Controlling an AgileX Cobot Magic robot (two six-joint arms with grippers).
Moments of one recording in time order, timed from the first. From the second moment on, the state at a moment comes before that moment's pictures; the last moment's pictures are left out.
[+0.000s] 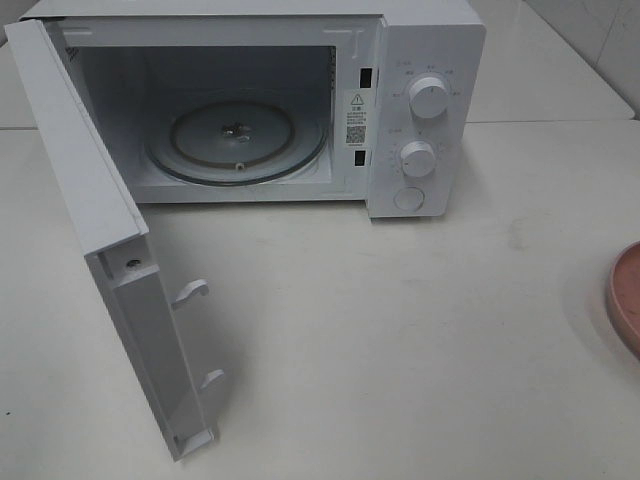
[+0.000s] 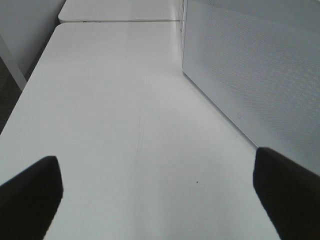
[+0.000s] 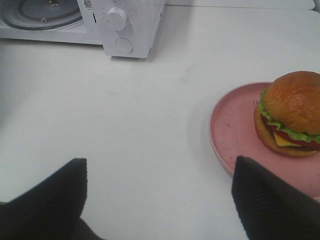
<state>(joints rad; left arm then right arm) 0.02 0.00 -0.50 -0.03 1.05 0.03 0.19 0.00 -0.51 -0.01 1.04 0.07</state>
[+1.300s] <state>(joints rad) 0.02 0.01 -0.52 -0.02 1.01 0.03 0.19 0.00 -0.51 -0.01 1.04 0.07</state>
